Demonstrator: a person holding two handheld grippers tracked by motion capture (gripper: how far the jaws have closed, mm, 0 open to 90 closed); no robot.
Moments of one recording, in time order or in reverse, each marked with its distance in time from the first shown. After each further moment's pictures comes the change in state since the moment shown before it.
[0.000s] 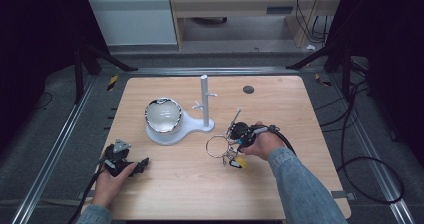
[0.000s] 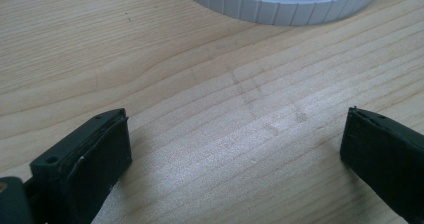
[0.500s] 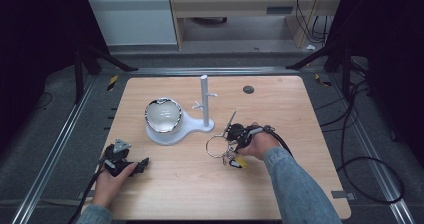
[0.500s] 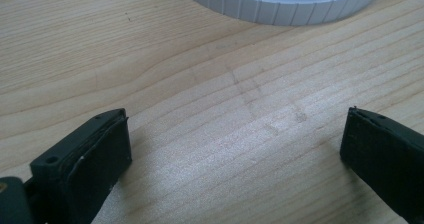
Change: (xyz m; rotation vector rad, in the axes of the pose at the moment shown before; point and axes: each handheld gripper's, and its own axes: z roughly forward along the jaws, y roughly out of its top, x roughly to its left) left arm 0.000 0.000 0.000 -0.001 -0.001 0.000; right arm 0.000 0.008 0.013 0.021 0.003 -0.020
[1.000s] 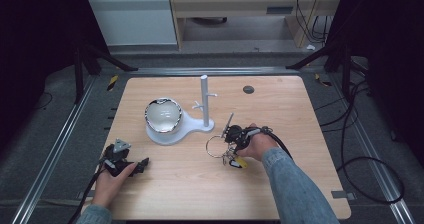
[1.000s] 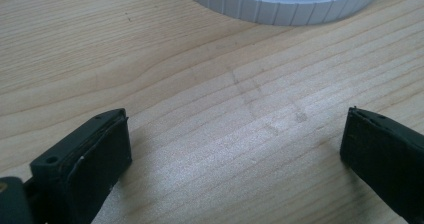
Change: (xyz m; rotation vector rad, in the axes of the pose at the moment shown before) left arm 0.000 0.000 0.000 0.000 0.000 0.000; right arm 0.002 0.003 0.007 0.020 -0.008 -0.021
